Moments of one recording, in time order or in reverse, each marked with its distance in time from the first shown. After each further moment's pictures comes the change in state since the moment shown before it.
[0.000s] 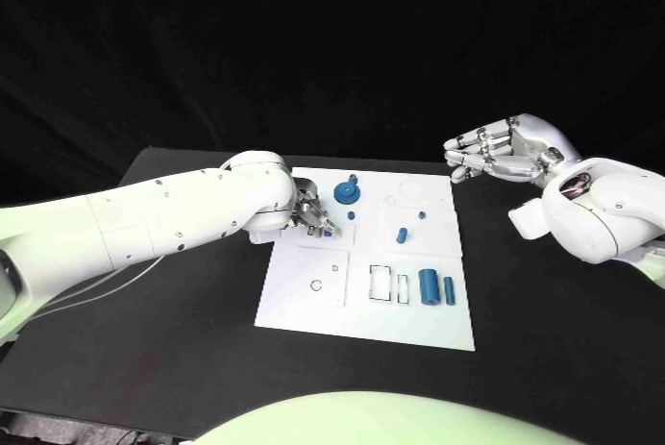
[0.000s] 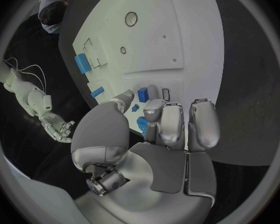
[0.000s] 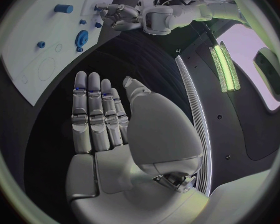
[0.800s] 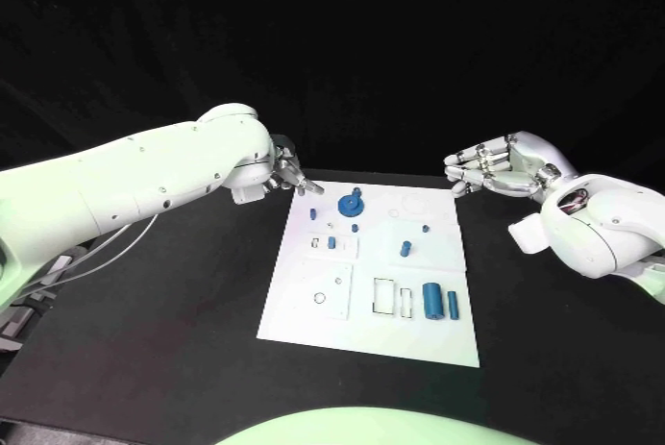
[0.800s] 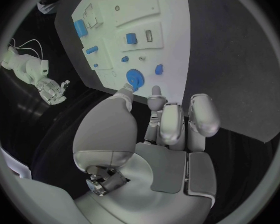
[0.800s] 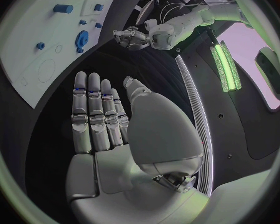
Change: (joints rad) left arm 0.124 -0.007 0.040 -0.150 0.047 0.006 0.009; left_hand 0.170 0.022 -0.252 0.075 -0.004 -0.050 0.039 -0.104 -0.128 -0.090 0.036 -0.082 -0.133 0.002 0.013 0.000 -0.005 0.001 -0.045 0.016 -0.065 -0.104; right arm -0.005 0.021 0.000 -0.023 0.010 0.010 -0.002; right_hand -0.004 -0.004 0.000 0.000 0.004 -0.007 0.000 0.000 -0.001 -0.011 0.003 0.000 -0.001 -0.007 0.000 0.000 -0.001 0.000 -0.004 0.004 -0.004 -0.004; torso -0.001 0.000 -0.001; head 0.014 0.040
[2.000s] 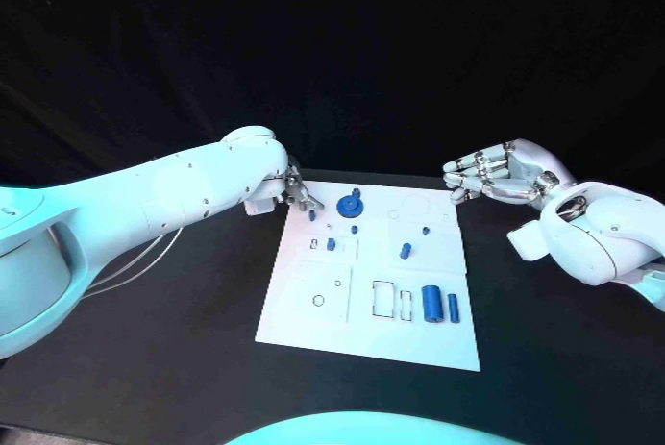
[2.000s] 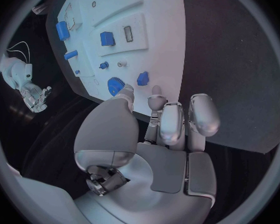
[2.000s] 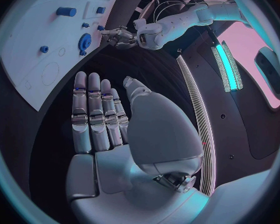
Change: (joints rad) left arm -0.047 0.134 -0.027 -0.225 -0.032 0.045 0.037; left_hand 0.021 0.030 -0.054 0.004 0.000 0.006 0.006 -0.012 -0.032 -0.004 0.004 -0.004 -0.006 0.000 0.007 0.000 -0.001 0.001 0.001 0.001 -0.004 0.004; right arm -0.006 0.003 0.000 0.004 0.001 0.003 0.002; right_hand 0.000 0.000 0.000 0.000 0.012 0.000 0.000 0.000 -0.001 0.000 0.000 0.000 0.000 0.000 0.000 0.000 -0.001 0.000 0.000 0.000 0.001 -0.003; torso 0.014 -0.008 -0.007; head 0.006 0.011
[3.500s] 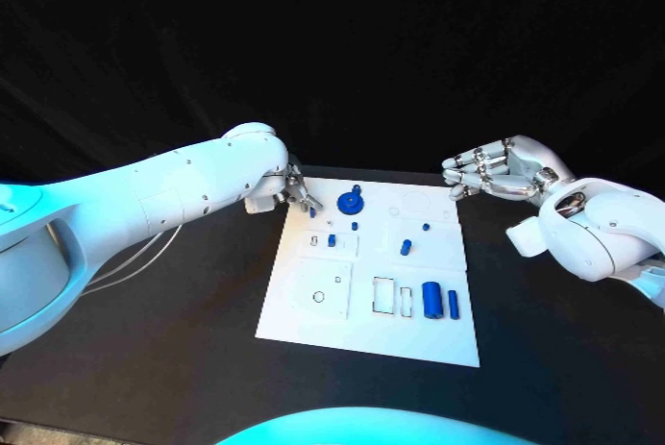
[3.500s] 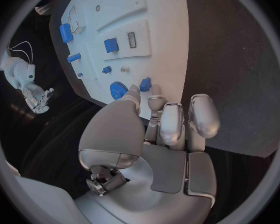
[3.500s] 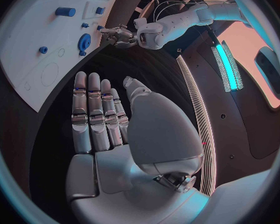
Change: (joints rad) left arm -0.002 -0.002 0.000 0.007 0.022 0.026 0.002; left_hand 0.076 0.084 -0.029 -0.012 0.000 0.039 -0.011 0.014 -0.023 0.007 -0.007 0.005 0.012 0.000 0.000 0.004 0.000 0.000 0.003 0.003 0.008 0.020; right arm -0.002 0.006 0.000 -0.005 0.003 0.001 0.000; right_hand 0.000 0.000 0.000 0.000 0.004 0.000 0.000 0.000 0.000 0.000 0.000 0.000 0.000 0.000 0.000 0.000 0.000 0.000 0.000 0.000 0.000 -0.001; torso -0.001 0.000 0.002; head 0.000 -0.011
